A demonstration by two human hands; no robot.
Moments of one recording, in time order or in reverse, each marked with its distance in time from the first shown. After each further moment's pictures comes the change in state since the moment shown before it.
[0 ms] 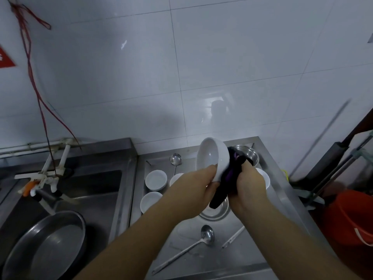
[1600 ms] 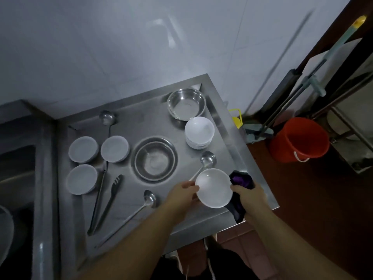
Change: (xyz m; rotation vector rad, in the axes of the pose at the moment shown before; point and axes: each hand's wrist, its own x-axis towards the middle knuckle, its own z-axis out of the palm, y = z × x) left_hand 0.061 0.012 0.307 -1.181 -0.241 -1.156; right_hand 0.117 0.020 -0.334 -0.672 0.494 0.238
